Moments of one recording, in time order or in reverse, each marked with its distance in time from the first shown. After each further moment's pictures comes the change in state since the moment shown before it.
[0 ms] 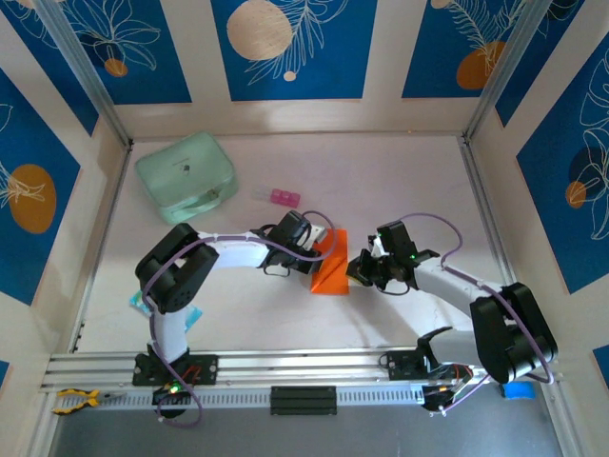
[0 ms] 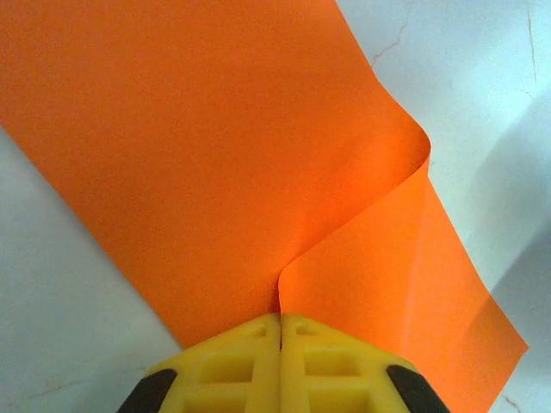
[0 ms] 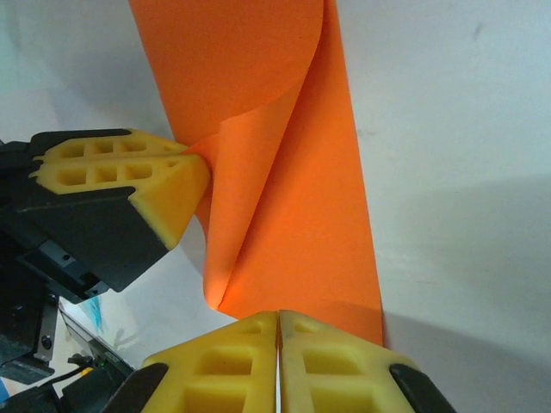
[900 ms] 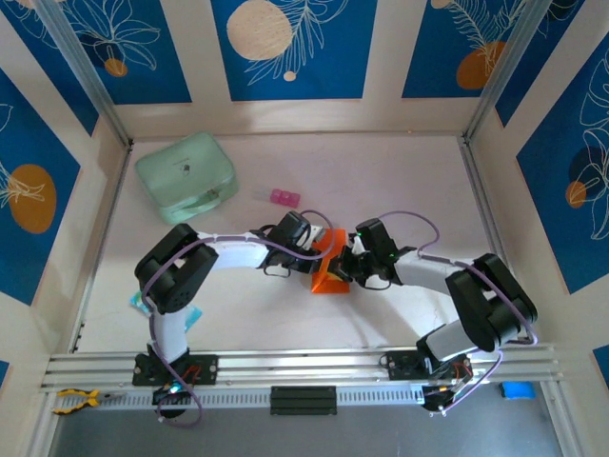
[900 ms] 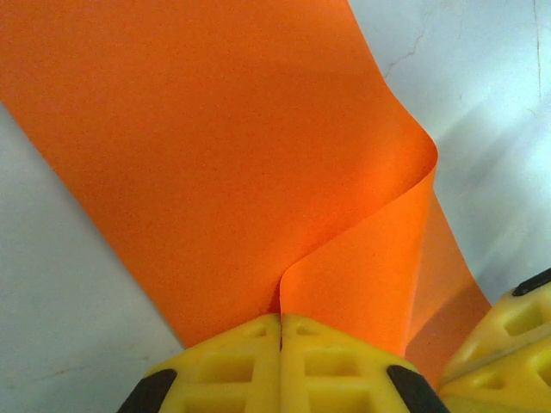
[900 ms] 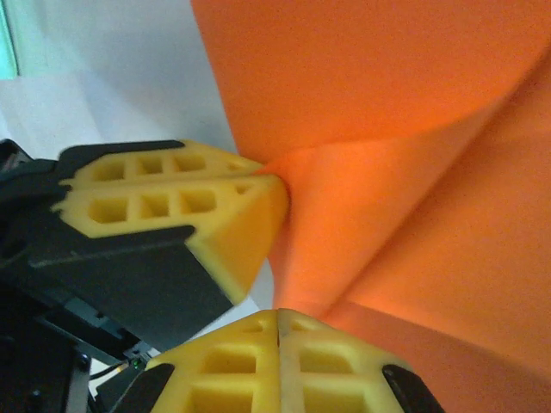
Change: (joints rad) left arm 0.000 -0.004 -0.007 0.006 -0.008 -0.067; right arm 0.126 0.199 0.048 0.247 -0.013 0.148
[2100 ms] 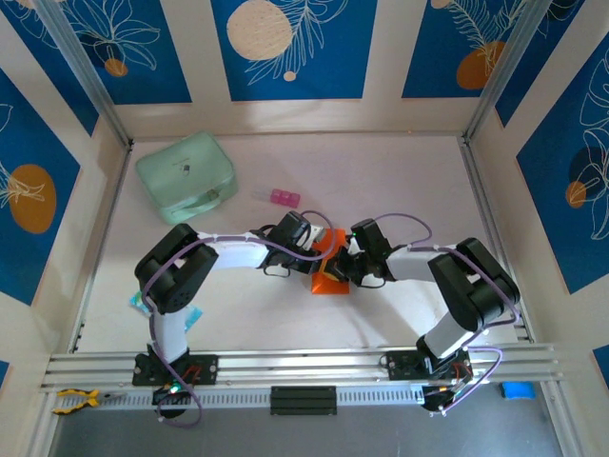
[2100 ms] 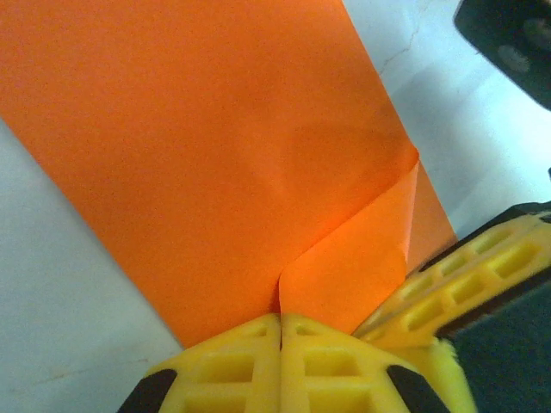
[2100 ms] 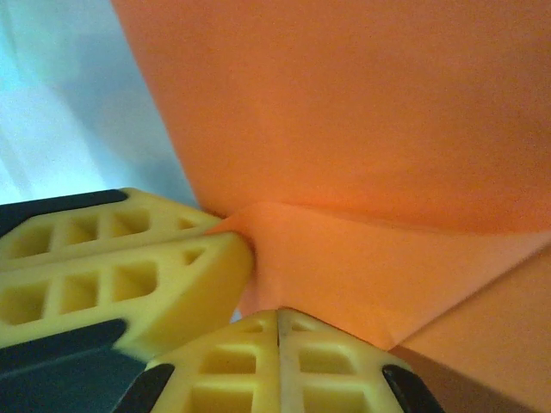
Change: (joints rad) left arm 0.000 0.000 0.000 -0.001 0.000 0.027; right arm -0.003 0.137 0.018 0.072 -0.013 0.029
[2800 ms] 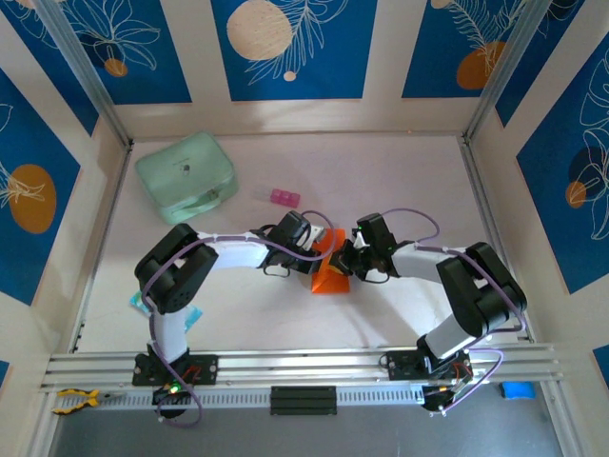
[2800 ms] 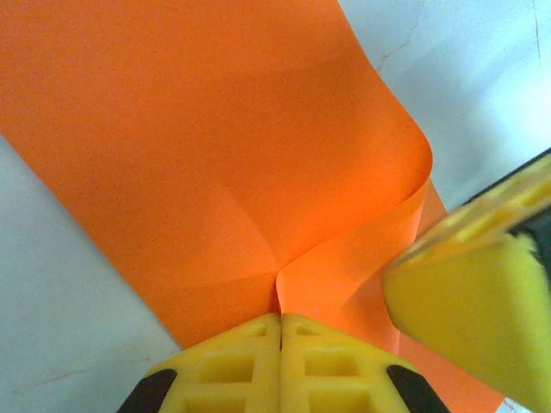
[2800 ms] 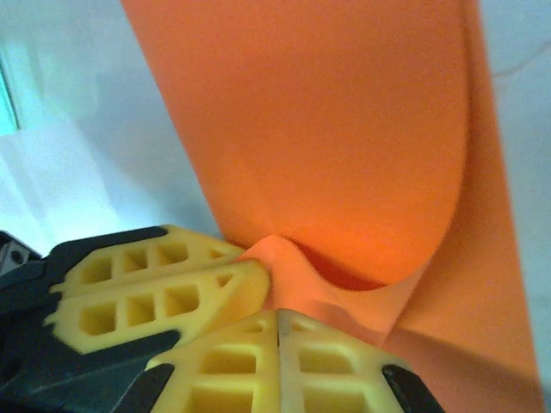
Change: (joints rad) left arm 0.000 0.000 0.003 -0.009 0.000 0.023; right arm -0.051 -0.045 0.025 -0.061 0.031 -0.004
